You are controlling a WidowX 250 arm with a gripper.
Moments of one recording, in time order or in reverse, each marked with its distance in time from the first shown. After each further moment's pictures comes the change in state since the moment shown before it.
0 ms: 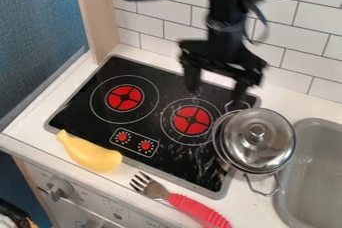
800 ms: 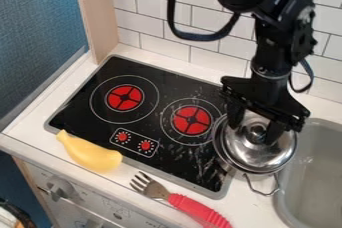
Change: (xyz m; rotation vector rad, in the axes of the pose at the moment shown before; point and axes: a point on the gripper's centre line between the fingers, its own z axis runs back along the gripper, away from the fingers) arm -0.009 -0.067 -0.046 -0.021 0.042 -0.163
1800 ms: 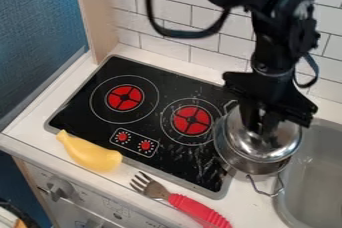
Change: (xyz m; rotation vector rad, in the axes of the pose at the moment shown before) arm 0.001 -0.009 0.010 -0.022 -0.109 0.006
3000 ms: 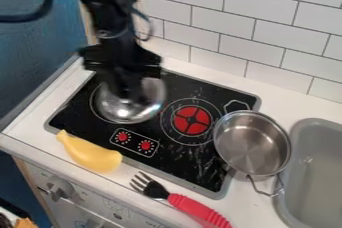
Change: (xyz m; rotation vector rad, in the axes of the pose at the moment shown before) arm -0.047 0.153 0.038 0.087 -0.023 0.347
